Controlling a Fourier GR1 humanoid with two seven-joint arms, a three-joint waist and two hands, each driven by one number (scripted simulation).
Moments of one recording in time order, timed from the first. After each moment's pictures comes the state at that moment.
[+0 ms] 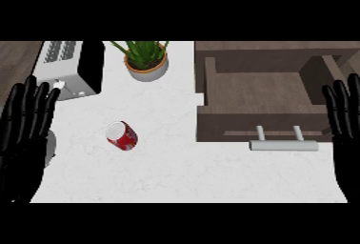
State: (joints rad) left arm 0.01 0.08 0.00 -2.10 0.00 -0.03 0.01; right arm 0.00 -0.10 -0.01 -2.10 -0.01 0.00 -0.02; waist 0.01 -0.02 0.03
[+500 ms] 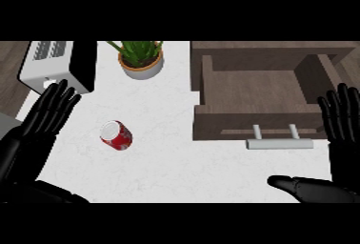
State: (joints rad) left arm -0.02 0.22 0.04 -1.98 0.20 -0.24 0.11; right arm 0.05 -0.07 -0.03 -2.08 0.00 -0.06 0.11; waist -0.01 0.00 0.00
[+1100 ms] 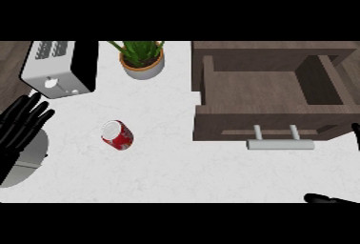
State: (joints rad) left arm 0.07 0.32 0.19 -2.05 0.41 -0.37 0.29; right arm 0.23 -0.12 -0.20 -2.10 -0.13 0.03 0.12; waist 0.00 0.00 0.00
